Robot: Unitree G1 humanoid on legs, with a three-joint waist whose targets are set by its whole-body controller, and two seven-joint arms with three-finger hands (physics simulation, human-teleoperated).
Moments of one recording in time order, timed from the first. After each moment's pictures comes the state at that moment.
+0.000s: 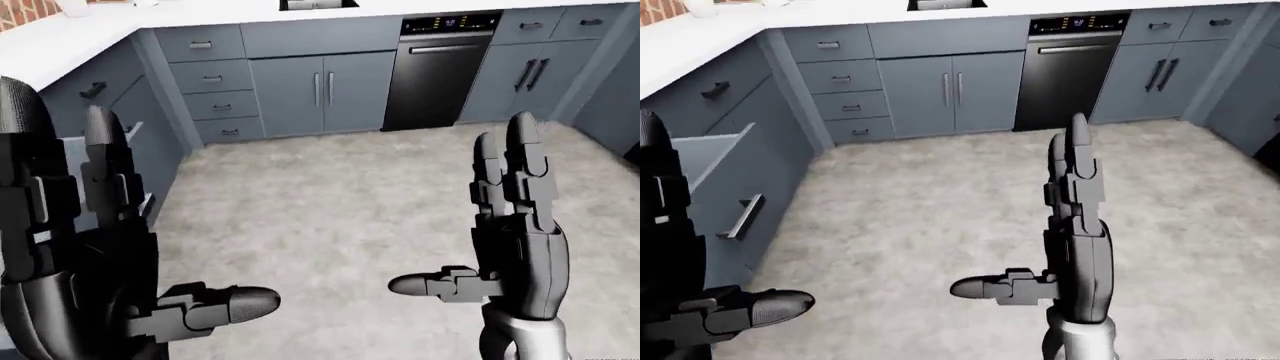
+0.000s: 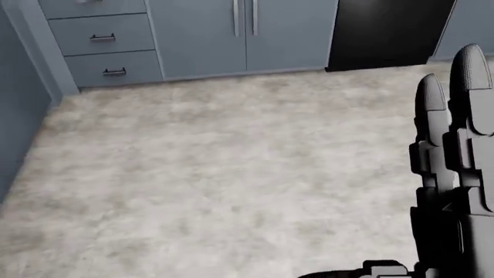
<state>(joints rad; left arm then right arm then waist) 0.21 0.17 0.02 -1.01 -0.12 -0.03 0.19 0.21 0.00 0.03 -0.78 -0.08 -0.06 0.03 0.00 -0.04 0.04</state>
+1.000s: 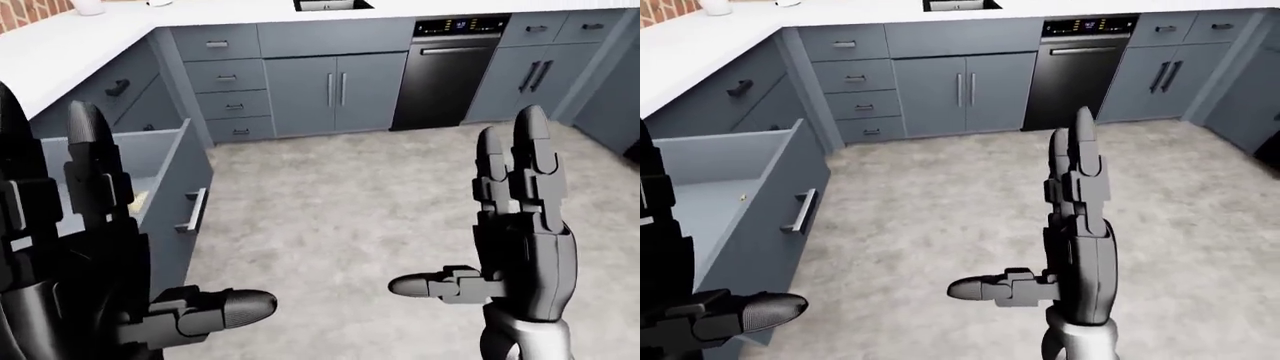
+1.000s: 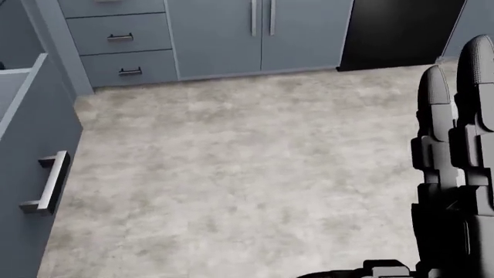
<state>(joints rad) 0.21 0.18 0.03 -1.02 -0.12 -0.05 0.20 0.20 0.01 0.04 -0.80 -0.07 -0.06 0.02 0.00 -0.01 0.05</state>
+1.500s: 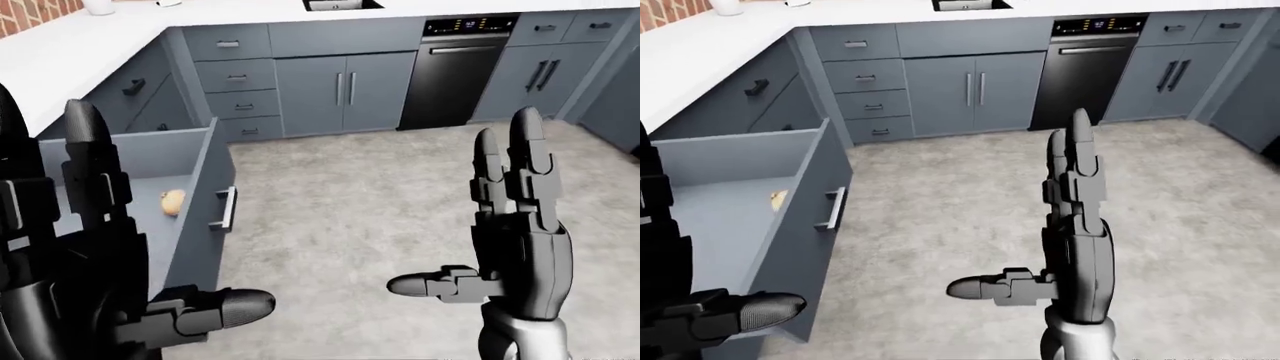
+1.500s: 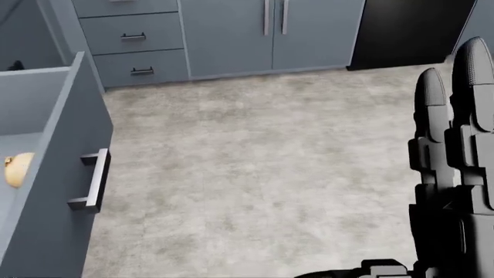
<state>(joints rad) 0.21 0.18 0.04 -1.02 -0.12 -0.05 0.20 0.20 0.00 0.04 -0.79 -0.08 -0.06 0.02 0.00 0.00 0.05</state>
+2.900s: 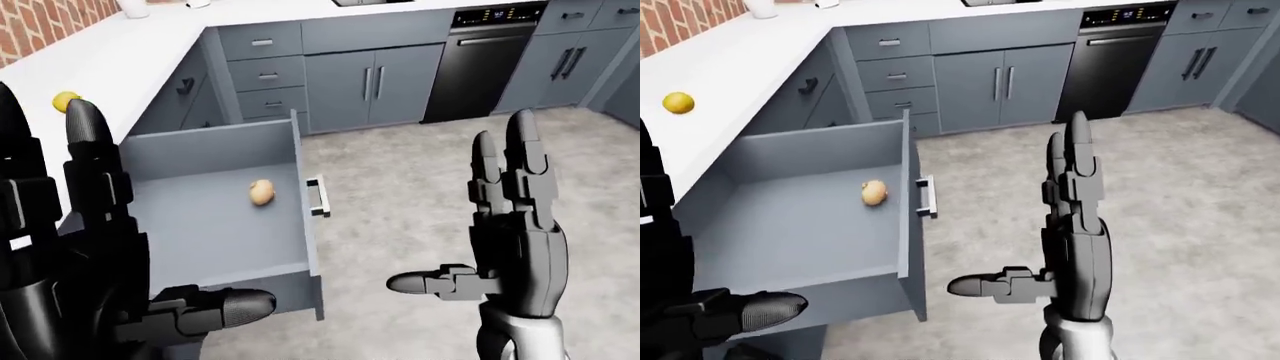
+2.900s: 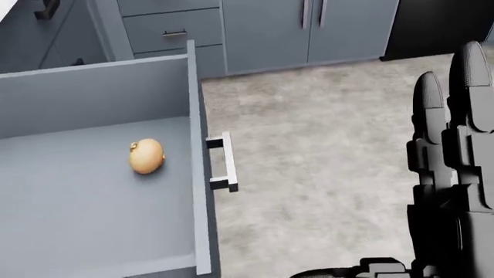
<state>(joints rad) 0.21 0.18 0.04 -1.02 -0.12 -0.05 0.20 0.20 0.01 0.04 -0.78 -0.07 -0.05 0.02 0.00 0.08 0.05</state>
